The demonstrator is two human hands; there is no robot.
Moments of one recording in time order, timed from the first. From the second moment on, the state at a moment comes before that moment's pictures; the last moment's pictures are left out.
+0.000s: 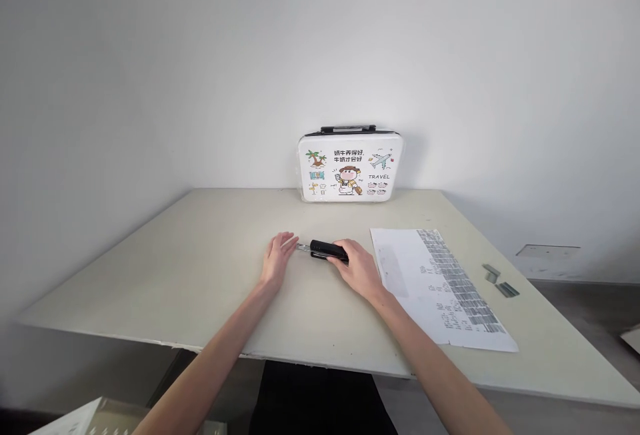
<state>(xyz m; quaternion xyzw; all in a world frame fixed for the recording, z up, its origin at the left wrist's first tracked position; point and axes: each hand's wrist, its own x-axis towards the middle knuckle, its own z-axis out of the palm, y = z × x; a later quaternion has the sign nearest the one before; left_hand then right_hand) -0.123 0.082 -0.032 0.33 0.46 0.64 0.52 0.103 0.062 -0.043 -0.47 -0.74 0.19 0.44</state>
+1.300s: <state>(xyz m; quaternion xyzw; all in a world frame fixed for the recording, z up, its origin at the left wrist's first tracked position) -0.113 0.063 -0.019 0.42 0.42 0.57 0.57 0.092 0.053 -0.034 -0.37 -0.76 0.01 0.53</state>
